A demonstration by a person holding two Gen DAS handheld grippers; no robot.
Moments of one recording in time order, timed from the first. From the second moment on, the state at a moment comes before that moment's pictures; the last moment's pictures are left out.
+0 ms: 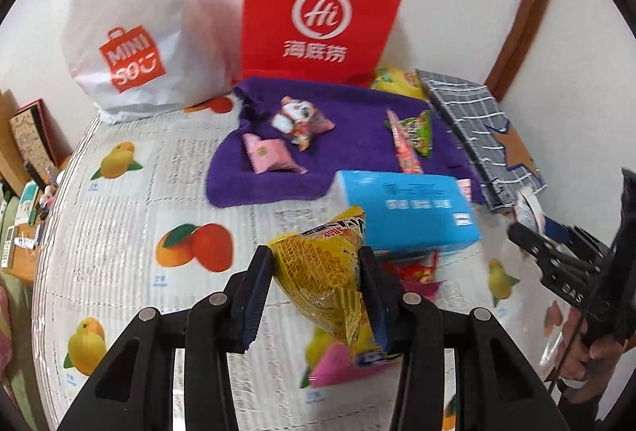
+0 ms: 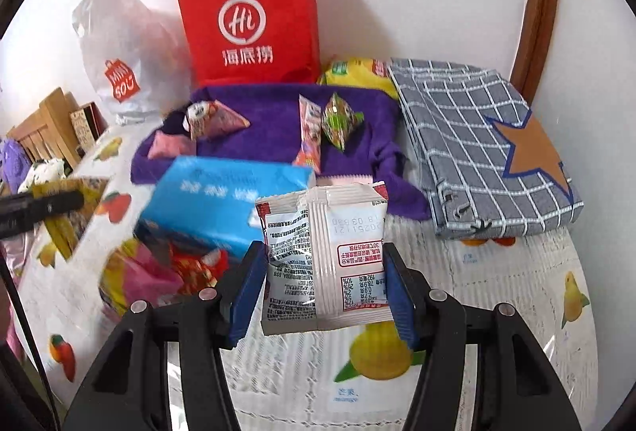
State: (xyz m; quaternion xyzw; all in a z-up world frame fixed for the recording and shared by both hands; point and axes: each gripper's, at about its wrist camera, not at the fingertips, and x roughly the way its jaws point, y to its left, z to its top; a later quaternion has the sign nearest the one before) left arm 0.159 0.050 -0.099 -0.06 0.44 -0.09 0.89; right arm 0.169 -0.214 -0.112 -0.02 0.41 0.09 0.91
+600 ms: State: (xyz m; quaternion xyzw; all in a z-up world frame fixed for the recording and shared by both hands) left arm 0.193 0.015 -0.056 -0.04 0.41 -0.11 0.90; right arm 0.219 -0.189 -0.073 -0.03 0.38 0.11 0.92
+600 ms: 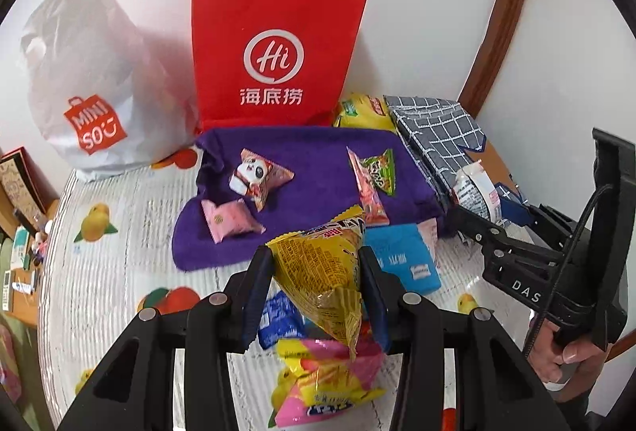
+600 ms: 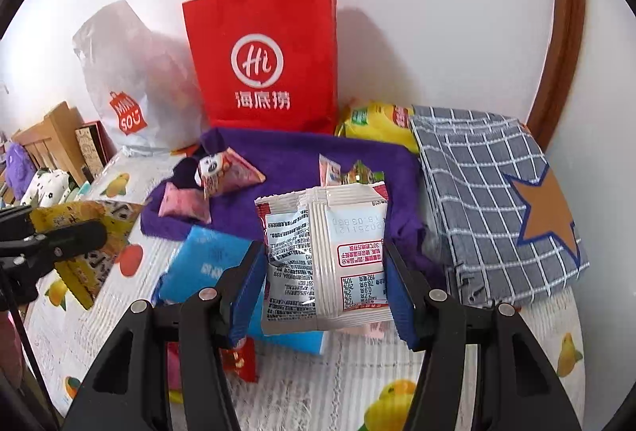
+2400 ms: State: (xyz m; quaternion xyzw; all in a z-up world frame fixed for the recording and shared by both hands) left arm 0.365 0.045 -0.101 -0.07 0.46 -0.08 0.88; right arm 0.379 -0.162 -0.106 -0.02 0.41 0.13 0.90
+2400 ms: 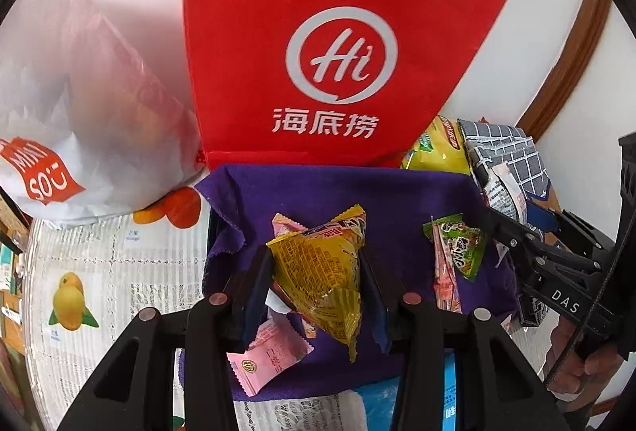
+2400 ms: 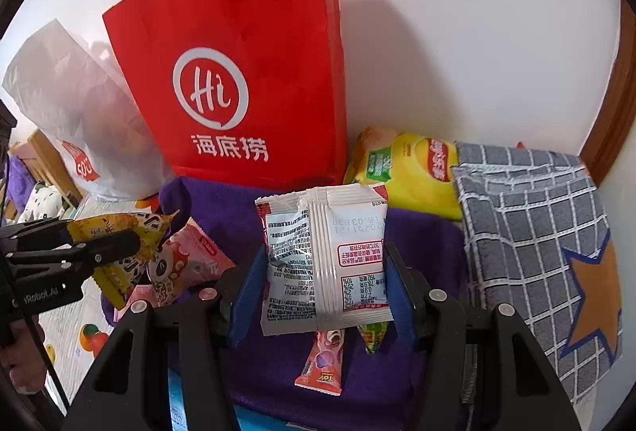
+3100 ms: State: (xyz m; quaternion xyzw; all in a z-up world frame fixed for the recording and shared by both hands) left arm 0.366 0.055 -0.101 -0.07 0.46 -0.07 0.88; right arm 0.384 -0.175 -0.110 -0.03 0.42 0.10 0.90
